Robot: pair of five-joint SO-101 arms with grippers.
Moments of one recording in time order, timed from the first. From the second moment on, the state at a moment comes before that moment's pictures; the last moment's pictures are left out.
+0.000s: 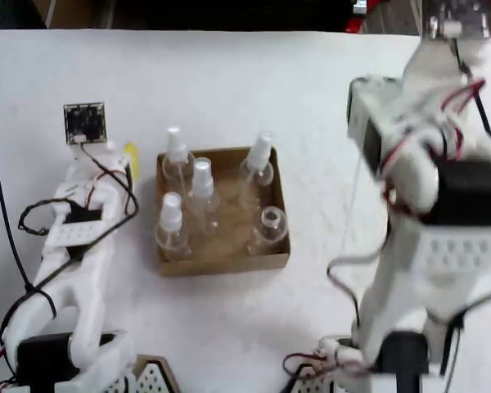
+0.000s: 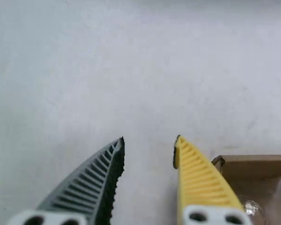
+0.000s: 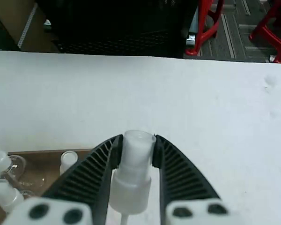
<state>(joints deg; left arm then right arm) -13.3 -18.6 59.7 2.4 0.3 -3.6 -17.5 -39.4 97.1 3.4</state>
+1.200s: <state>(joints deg) -13.3 -18.6 59.7 2.4 0.3 -9.7 -83.6 54.8 7.2 -9.2</state>
